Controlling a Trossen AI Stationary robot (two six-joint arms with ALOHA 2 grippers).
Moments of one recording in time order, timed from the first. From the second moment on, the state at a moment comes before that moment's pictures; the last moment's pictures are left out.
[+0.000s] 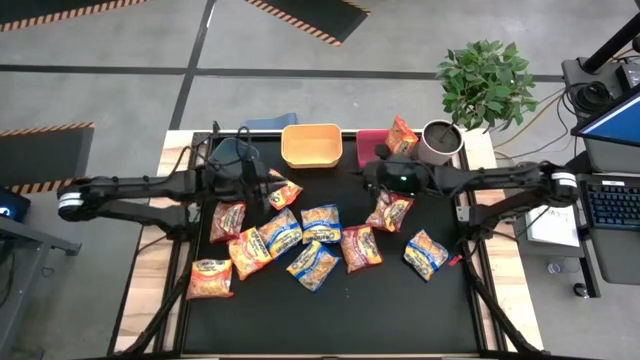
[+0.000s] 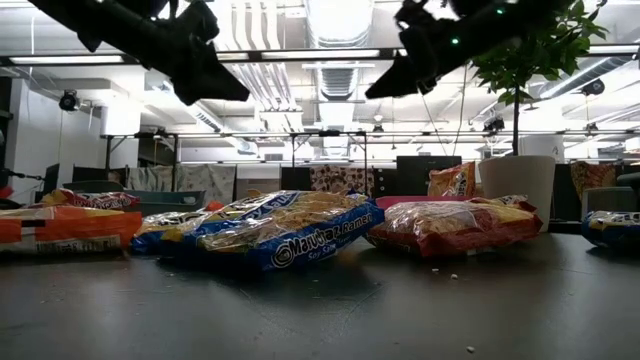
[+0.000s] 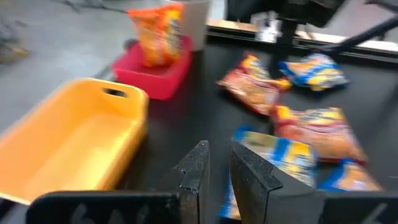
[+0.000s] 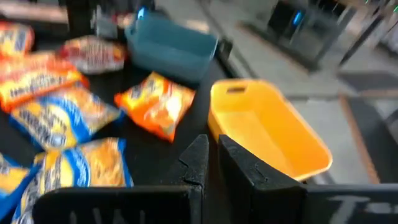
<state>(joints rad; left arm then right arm) 0.21 0.98 0.63 -0.05 -0.06 -0.06 -0.18 1.27 0.78 0.15 0.18 -0.17</state>
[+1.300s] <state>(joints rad) 0.00 1.20 0.63 -0.31 0.20 -0.52 -0.18 1.16 0.71 0.21 0.21 -0.30</state>
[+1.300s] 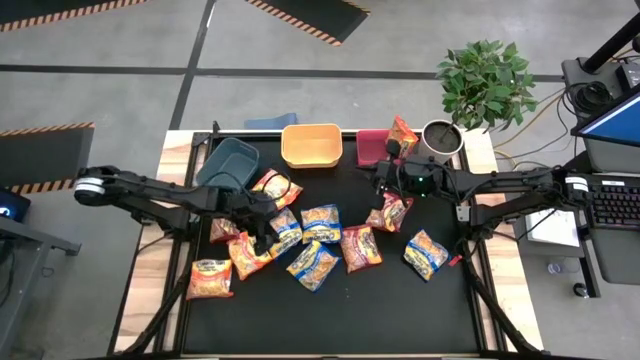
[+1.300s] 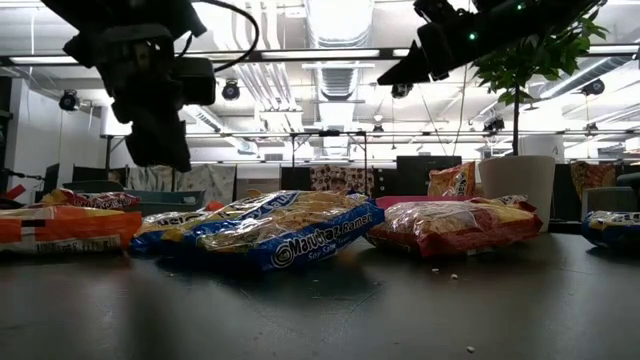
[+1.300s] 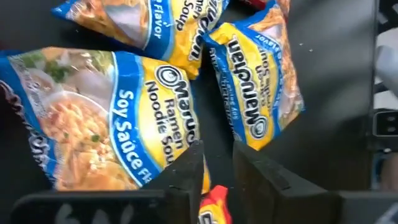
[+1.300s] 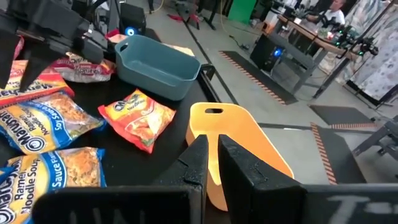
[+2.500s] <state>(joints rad) 0.06 1.38 0.61 -0.29 0.03 -0.33 -0.18 1.16 0.71 0.13 0.21 -0.24</state>
